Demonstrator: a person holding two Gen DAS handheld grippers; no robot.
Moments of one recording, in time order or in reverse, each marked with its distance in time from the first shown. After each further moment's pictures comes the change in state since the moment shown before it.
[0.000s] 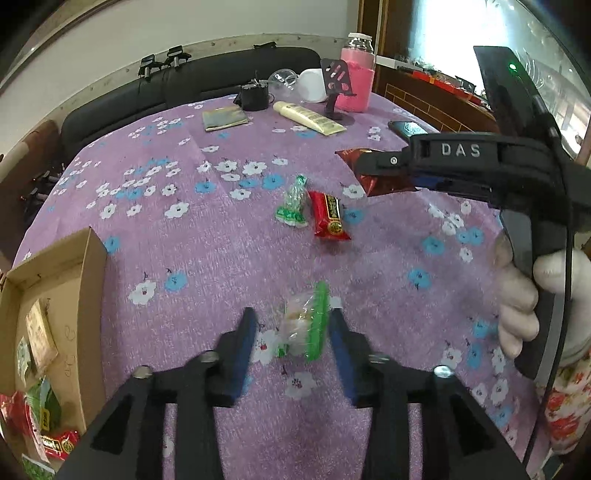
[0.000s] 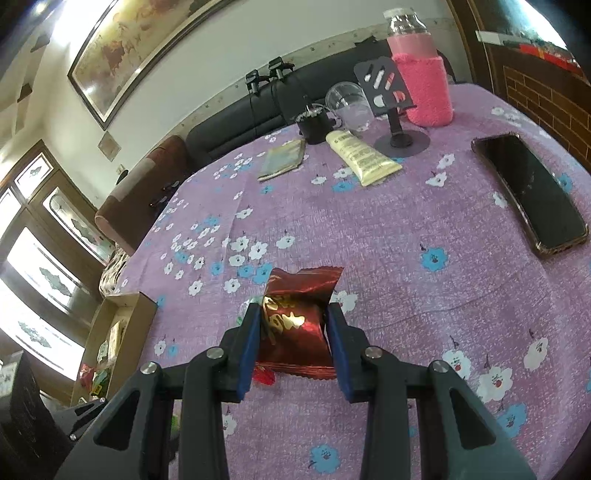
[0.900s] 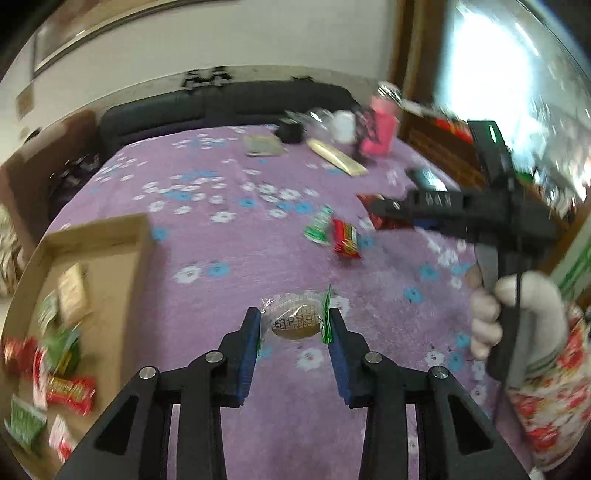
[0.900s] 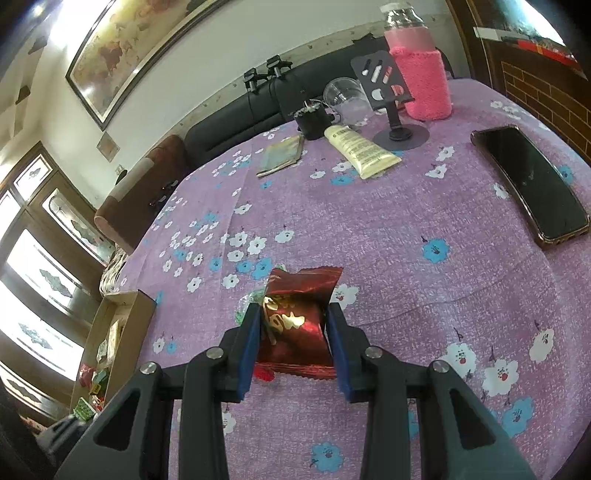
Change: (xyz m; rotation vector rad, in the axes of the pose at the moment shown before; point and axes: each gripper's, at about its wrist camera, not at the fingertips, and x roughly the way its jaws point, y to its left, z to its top) left arm -0.061 0.019 -0.031 -0.182 -0.157 0.043; right arm 0.002 0.002 -0.004 -0.008 -0.008 -0.004
